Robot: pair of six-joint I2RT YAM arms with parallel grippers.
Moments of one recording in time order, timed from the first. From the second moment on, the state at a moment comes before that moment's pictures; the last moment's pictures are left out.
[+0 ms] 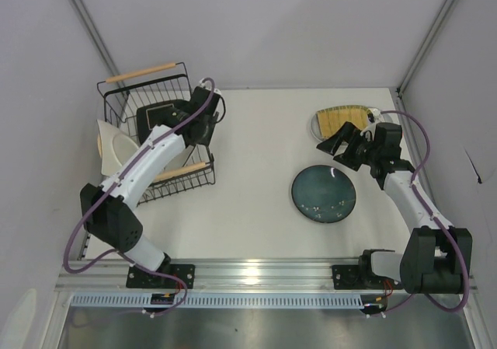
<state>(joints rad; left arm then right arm) -0.49 1.56 1.53 -0.88 -0.49 -0.05 -0.01 1.24 0.82 -0.16 -0.55 0.61</state>
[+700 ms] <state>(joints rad) -0.47 1.61 1.50 -0.93 -0.45 -0.03 -0.04 1.24 0.79 -0.15 -0.57 0.62</state>
